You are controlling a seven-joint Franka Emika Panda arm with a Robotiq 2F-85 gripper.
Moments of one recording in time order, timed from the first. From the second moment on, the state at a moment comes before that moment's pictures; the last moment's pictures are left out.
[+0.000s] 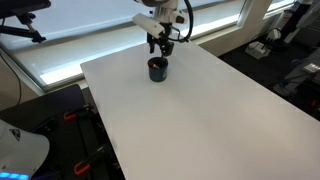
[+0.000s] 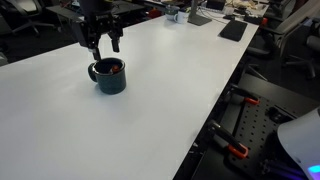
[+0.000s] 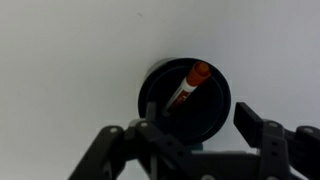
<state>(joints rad) 0.10 0.42 0.07 -1.99 0.08 2.32 -0.05</state>
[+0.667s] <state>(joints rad) 0.10 0.47 0.07 -1.97 0.05 2.30 -0.05</state>
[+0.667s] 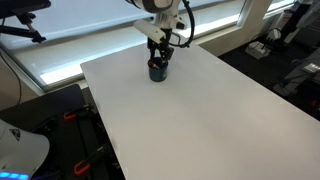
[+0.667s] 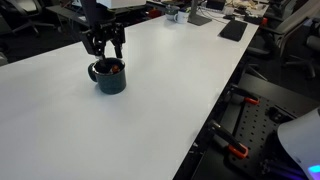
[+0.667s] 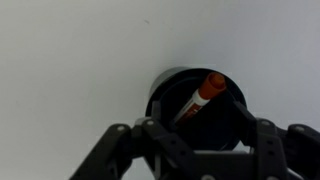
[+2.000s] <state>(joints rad) 0.10 0.50 0.05 -1.95 0.01 2.27 -0.05</state>
